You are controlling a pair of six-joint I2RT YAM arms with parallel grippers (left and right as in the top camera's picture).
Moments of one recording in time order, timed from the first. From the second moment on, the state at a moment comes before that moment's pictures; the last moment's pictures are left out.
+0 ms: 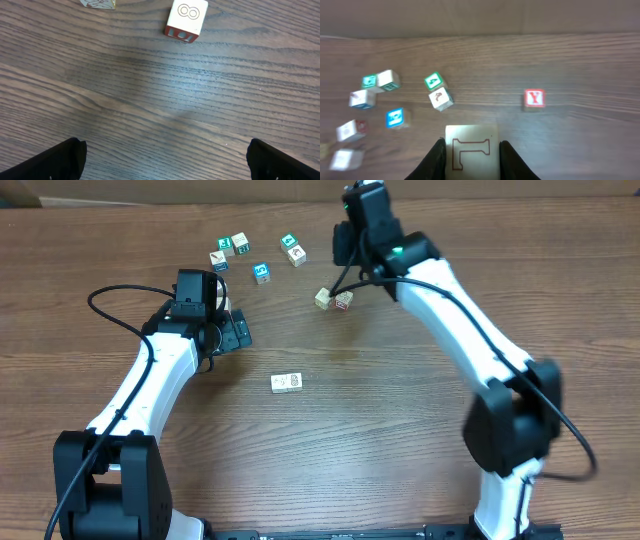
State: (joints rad) left arm -0.09 1.67 1.13 -0.61 -0.11 -0.41; right arm 0.44 2.01 1.89 -0.67 0.15 0.36
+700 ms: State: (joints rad) left arm -0.09 1.67 1.13 -0.61 -0.11 -0.41; right arm 0.44 1.82 1.87 -1.37 0.11 0.61
